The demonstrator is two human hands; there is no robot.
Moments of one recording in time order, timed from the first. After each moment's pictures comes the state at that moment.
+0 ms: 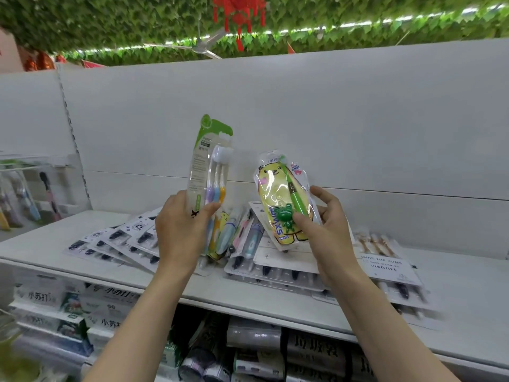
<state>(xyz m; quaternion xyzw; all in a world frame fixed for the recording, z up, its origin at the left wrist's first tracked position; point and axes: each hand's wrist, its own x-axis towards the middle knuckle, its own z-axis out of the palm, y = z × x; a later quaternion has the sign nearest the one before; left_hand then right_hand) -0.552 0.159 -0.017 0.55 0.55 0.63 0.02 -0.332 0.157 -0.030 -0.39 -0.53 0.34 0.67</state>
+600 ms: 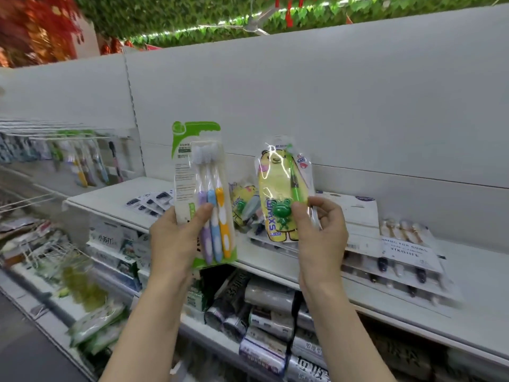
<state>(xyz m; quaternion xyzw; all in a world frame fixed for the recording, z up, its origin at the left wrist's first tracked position) -0.554 0.070 -0.054 0.35 0.47 0.77 0.26 -0.377 0.111 -0.061 -0.33 -0.45 0.38 0.74</state>
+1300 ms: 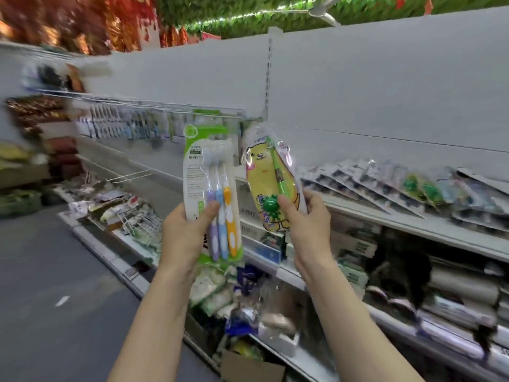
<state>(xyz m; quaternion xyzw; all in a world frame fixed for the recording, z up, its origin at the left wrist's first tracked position) -0.945 -0.069 -0.107 0.34 0.50 0.76 0.24 -0.780 0.011 -0.102 -0.33 -0.52 0.49 0.62</state>
